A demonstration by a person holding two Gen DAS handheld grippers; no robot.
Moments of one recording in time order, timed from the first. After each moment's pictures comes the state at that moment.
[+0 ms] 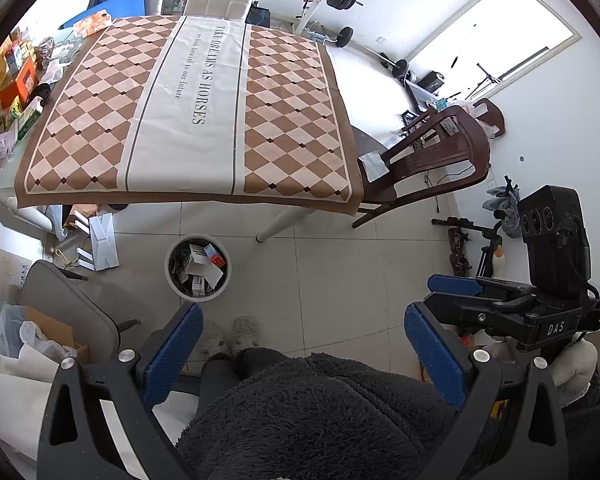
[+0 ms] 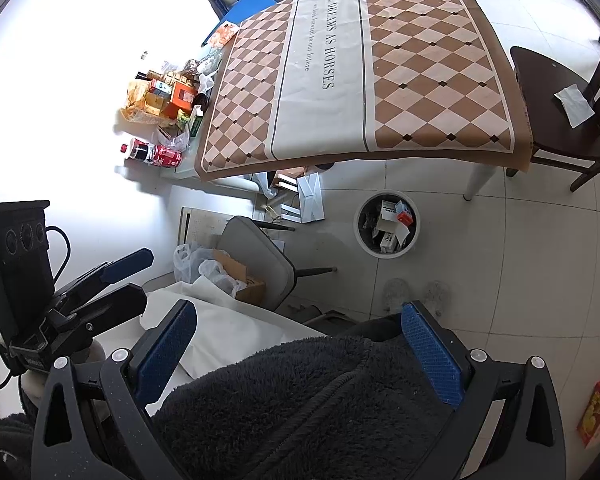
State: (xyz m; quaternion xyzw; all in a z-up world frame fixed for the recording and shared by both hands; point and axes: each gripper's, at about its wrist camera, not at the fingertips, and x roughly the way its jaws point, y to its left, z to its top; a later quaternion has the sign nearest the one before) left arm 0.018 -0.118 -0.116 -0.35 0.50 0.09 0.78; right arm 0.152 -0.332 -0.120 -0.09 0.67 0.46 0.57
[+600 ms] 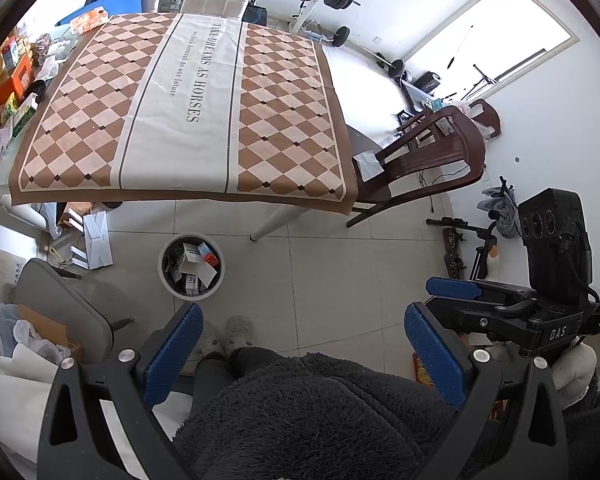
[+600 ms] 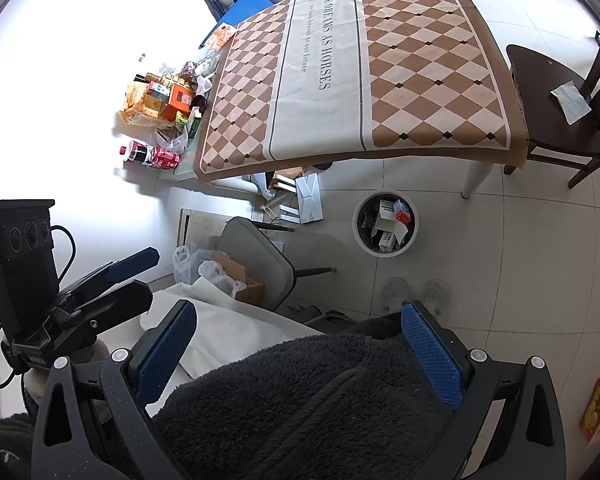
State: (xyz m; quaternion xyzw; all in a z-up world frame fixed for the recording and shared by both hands) left arm 0.026 -0.126 -0.118 -0.35 0.50 0.09 0.78; right arm 0.155 -0.334 -0.120 -0.09 0.67 0.47 0.57
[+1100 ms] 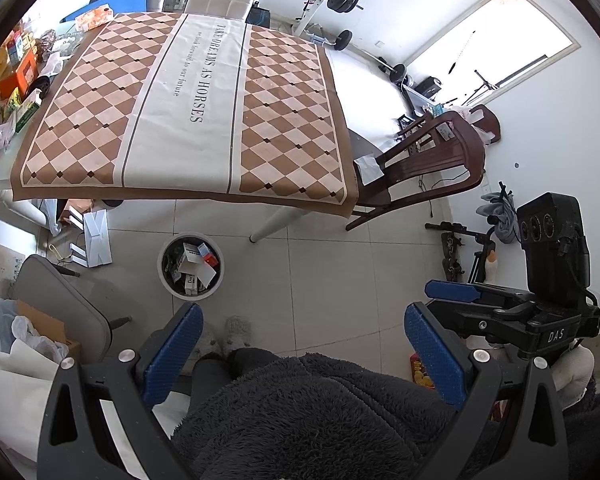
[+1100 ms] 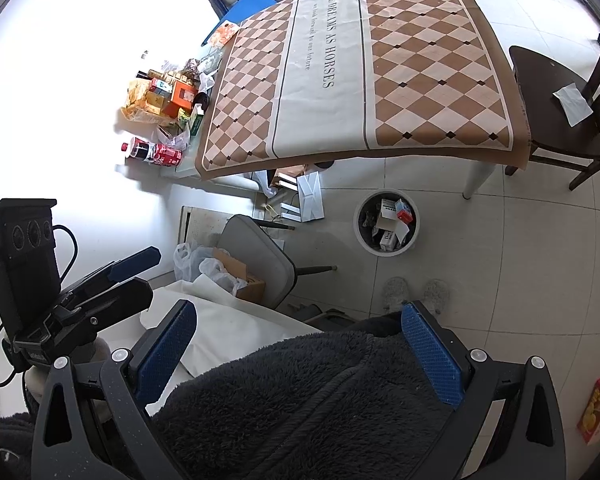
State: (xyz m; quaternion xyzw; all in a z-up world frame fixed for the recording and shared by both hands) left arm 0.024 -0.126 -0.119 -0.36 0.50 0.09 0.78; right arm 0.153 -0.335 -0.121 -0.09 0.67 0.47 0.57
